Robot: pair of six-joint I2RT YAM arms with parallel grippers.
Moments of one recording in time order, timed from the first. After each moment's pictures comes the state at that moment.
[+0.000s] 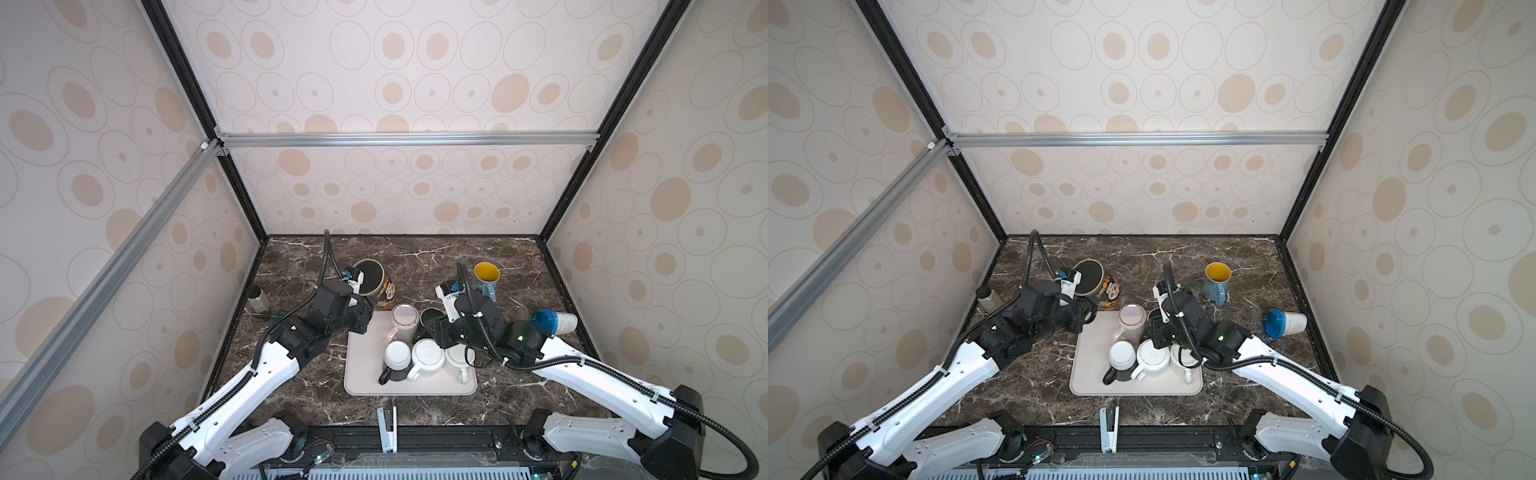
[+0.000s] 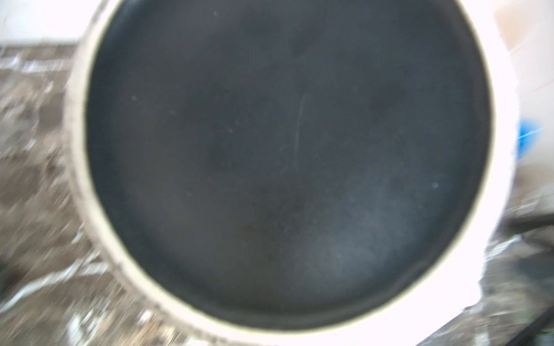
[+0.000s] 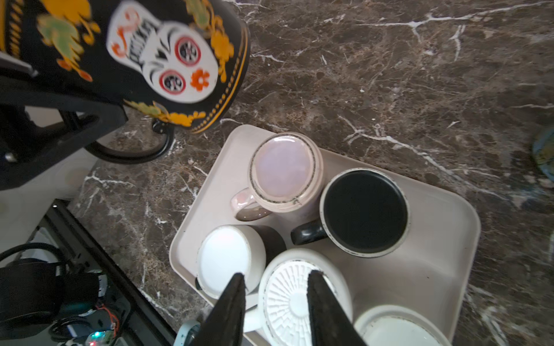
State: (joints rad) left arm -0.61 1.04 0.95 -0.49 -0.05 -0.32; right arm 0.86 1.13 0.94 -0.47 0.05 0.49
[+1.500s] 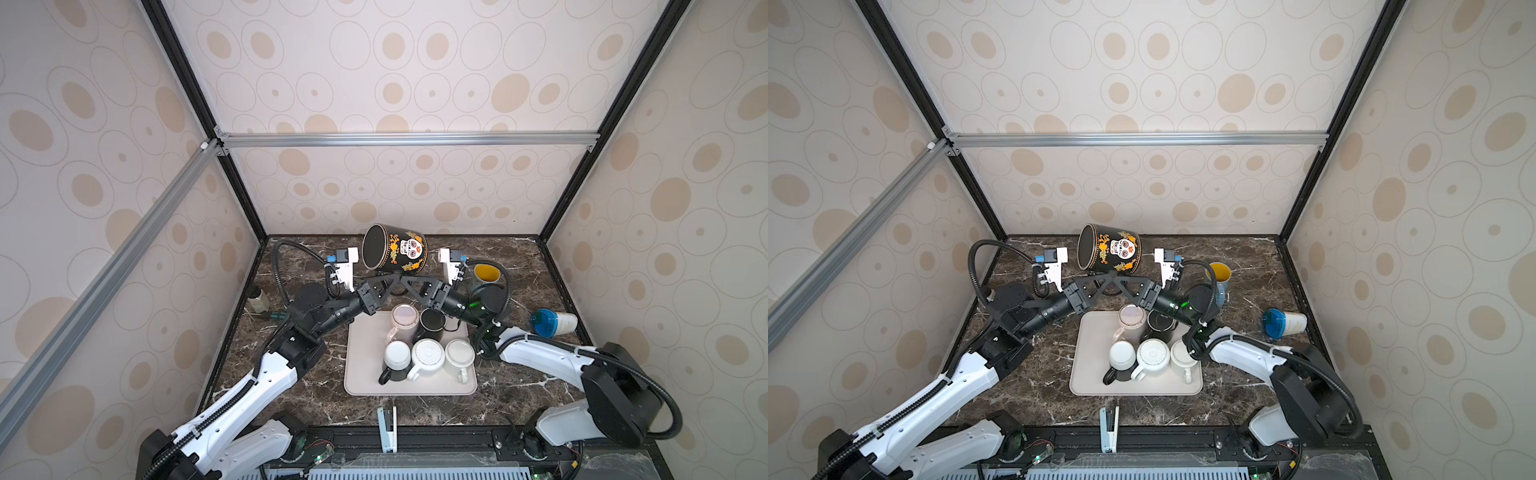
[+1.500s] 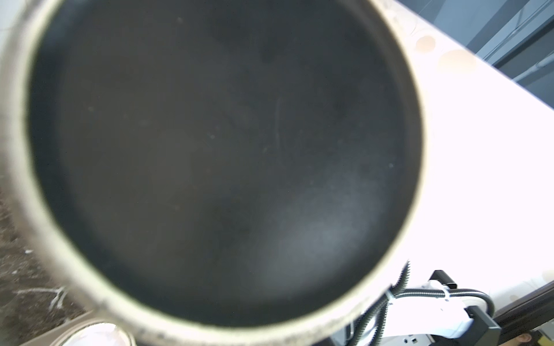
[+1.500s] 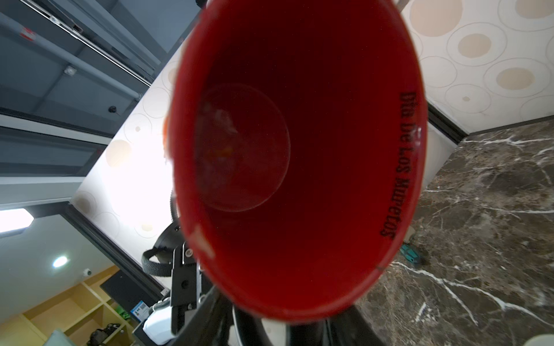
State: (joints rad) left arm -0.58 0.99 0.78 0.34 0.40 -0.84; right arm 0.68 1.47 0.77 1.11 -0.55 1.17
